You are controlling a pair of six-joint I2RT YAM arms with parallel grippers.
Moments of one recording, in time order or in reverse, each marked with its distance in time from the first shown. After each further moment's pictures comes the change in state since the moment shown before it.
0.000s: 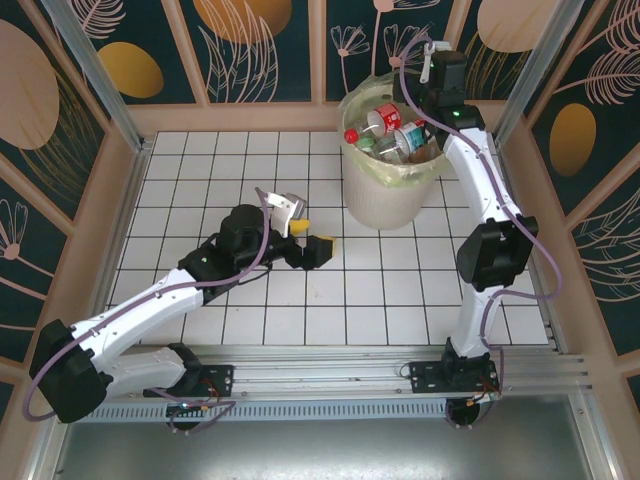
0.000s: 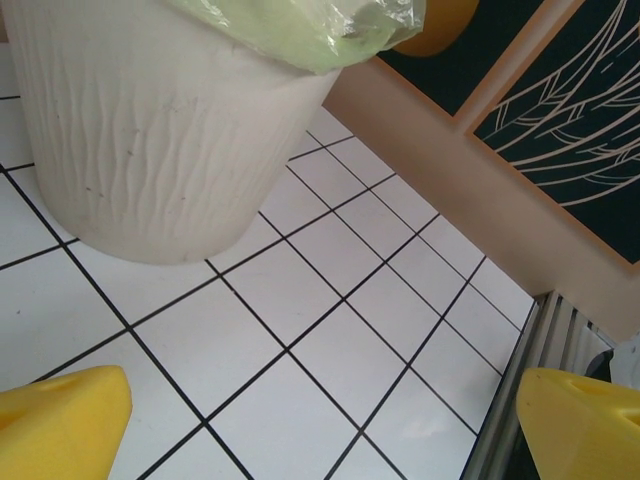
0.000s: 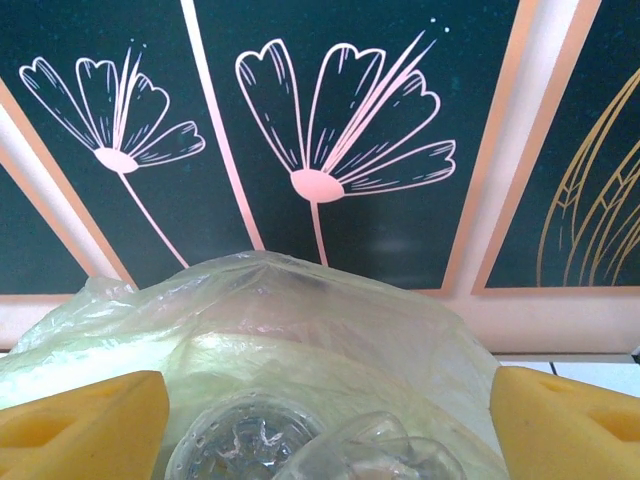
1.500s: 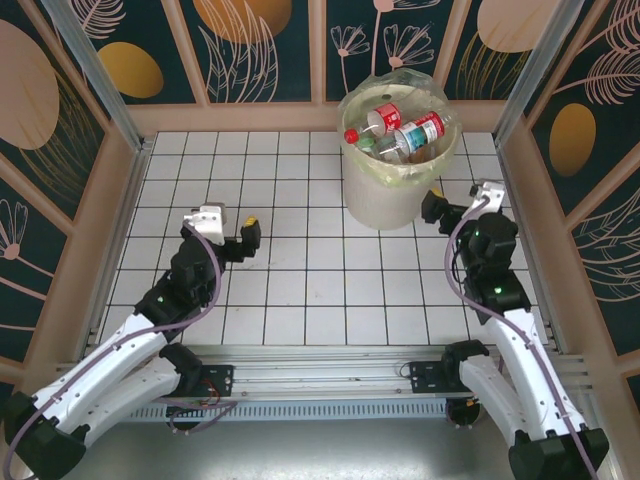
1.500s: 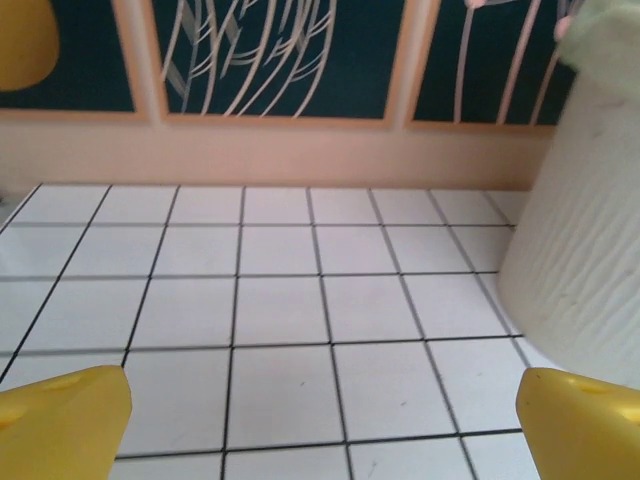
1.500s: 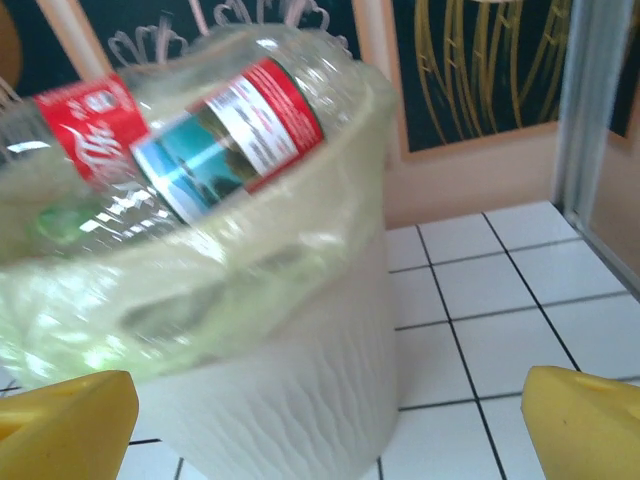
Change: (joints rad) left arm 0.122 -0.407 -0.282 -0.049 -0.773 0.150; right arm -0.006 -1.262 -1.431 0.340 0.036 0.179
